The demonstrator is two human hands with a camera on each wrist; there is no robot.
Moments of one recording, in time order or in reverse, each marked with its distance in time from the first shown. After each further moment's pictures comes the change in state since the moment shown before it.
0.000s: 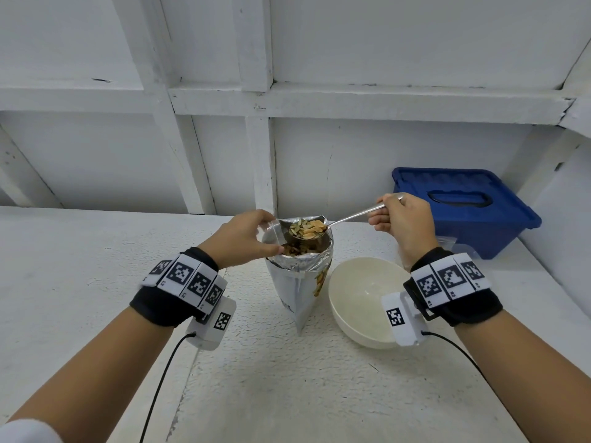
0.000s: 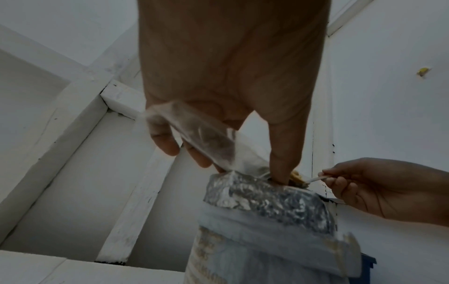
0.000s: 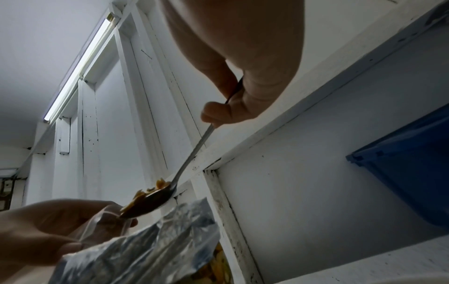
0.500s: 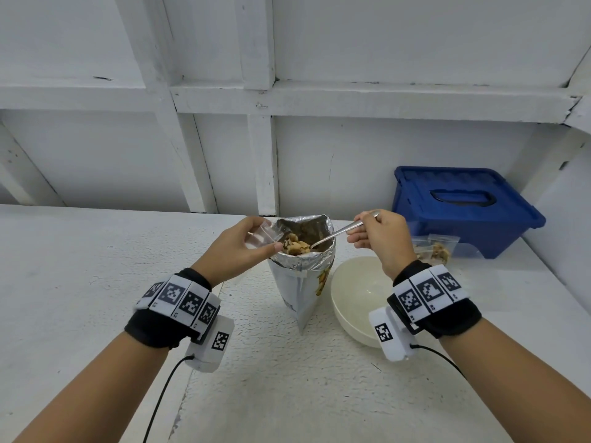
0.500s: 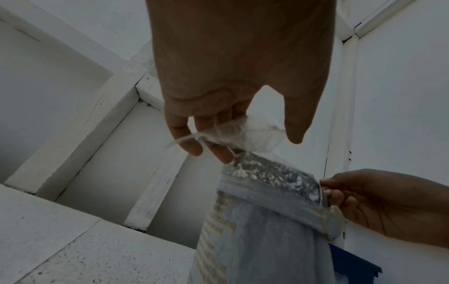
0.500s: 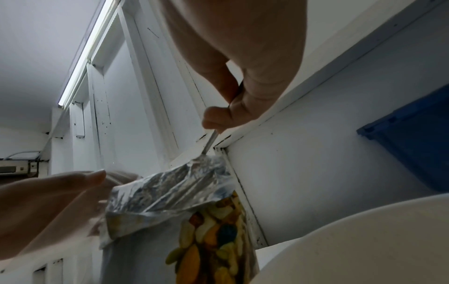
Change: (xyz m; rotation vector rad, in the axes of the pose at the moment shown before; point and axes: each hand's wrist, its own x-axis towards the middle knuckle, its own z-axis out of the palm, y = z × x) left_hand -0.020 -0.013 0.014 -0.274 0.141 -0.014; right_hand -0.013 0.022 0.021 -0.097 -0.109 0.040
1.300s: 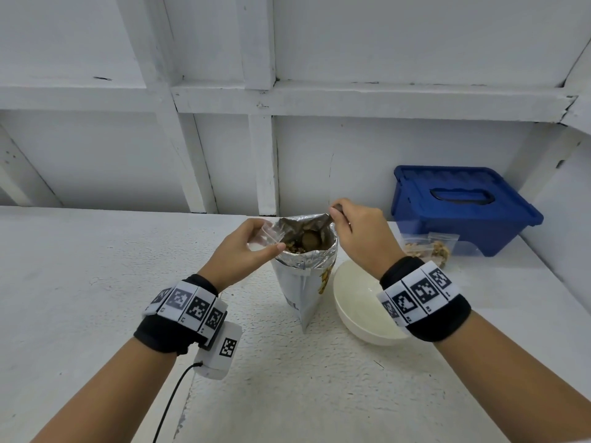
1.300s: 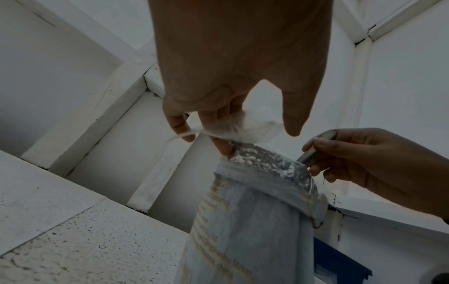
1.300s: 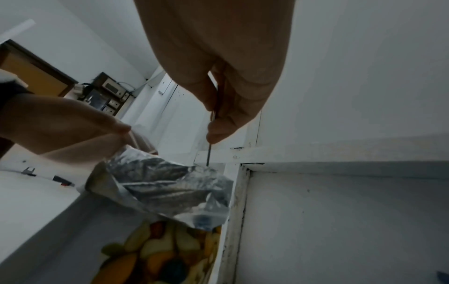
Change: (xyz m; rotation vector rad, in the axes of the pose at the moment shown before) left_hand -0.005 -0.006 0.007 -0.135 0.054 -0.005; right_hand -0.015 -0.014 0.019 -0.664 -0.097 -0.718
